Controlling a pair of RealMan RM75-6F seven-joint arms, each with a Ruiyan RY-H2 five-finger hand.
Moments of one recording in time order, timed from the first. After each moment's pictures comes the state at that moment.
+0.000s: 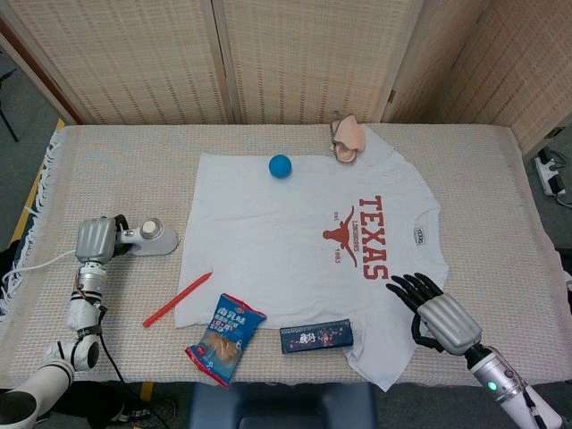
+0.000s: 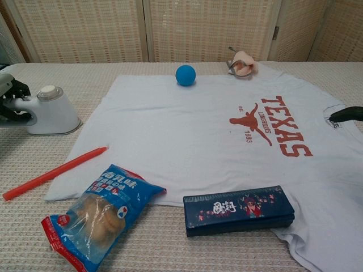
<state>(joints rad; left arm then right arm) -0.63 -1.80 -0.22 -0.51 1.24 0.98 -0.12 0.36 -1.10 -0.14 -1.66 -1.69 1.21 0.07</state>
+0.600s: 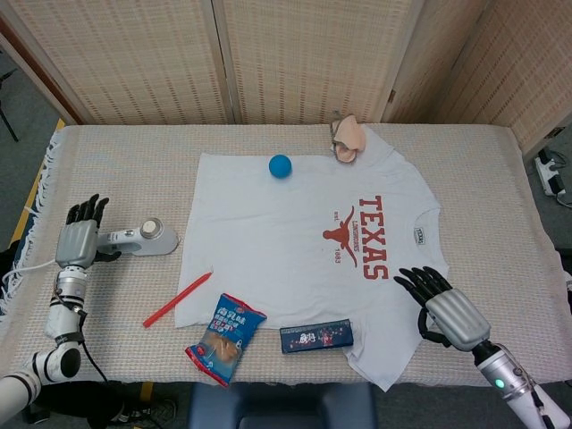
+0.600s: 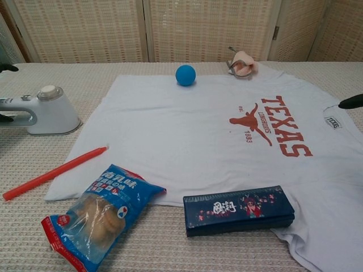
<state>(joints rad) -0.53 -1.52 -0.29 -1.02 1.10 0.99 0.06 0.34 -1.07 -0.12 -1.66 -1.69 1.24 0.08</state>
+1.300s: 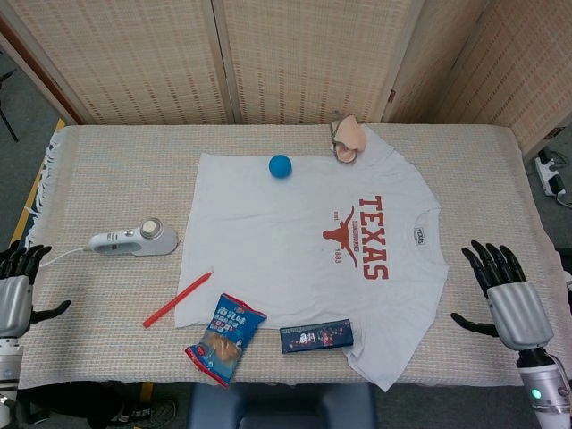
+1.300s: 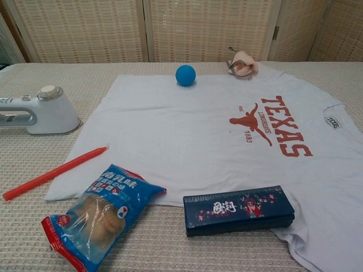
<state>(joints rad) -0.18 -1.18 -0.12 -1.56 1.28 1.41 0.05 0.16 -1.08 -0.02 -1.68 -1.55 1.52 -0.13</state>
